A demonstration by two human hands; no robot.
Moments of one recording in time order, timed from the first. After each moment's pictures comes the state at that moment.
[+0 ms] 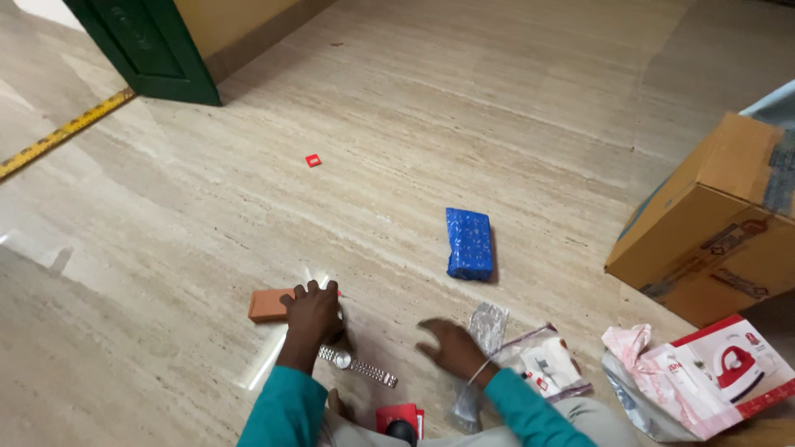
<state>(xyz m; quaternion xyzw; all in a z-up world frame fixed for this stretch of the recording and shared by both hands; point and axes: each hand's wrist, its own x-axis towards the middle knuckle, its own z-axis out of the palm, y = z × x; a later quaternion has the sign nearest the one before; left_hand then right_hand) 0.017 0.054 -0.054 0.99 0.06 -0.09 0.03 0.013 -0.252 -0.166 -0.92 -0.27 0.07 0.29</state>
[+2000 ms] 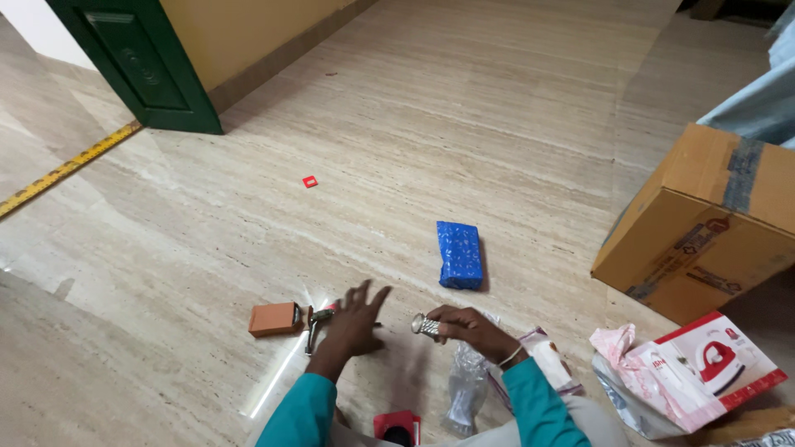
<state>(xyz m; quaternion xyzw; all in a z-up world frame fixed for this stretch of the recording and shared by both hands) 0.007 -0.008 -0.047 0.98 -0.14 -0.08 0.15 0.019 -0.294 -0.058 -0.68 -0.26 0.26 0.64</state>
